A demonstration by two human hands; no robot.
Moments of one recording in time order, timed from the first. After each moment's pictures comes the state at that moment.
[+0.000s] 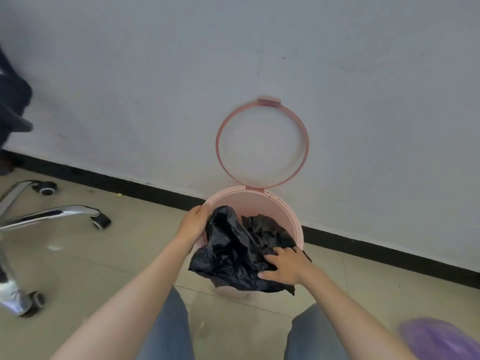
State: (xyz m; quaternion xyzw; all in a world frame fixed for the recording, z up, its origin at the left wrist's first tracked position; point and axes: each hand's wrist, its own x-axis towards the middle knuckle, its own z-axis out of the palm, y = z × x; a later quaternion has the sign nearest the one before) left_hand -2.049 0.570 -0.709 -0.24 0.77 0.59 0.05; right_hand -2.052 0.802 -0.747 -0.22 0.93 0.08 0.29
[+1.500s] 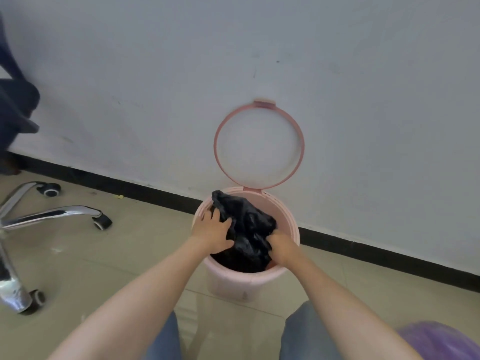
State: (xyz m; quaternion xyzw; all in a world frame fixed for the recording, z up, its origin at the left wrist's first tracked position) left_hand -2.051 0.600 -0.724 0.05 0.99 0.04 0.13; right_hand -2.071 0.793 -0.745 -0.16 0.97 -0.09 0.17
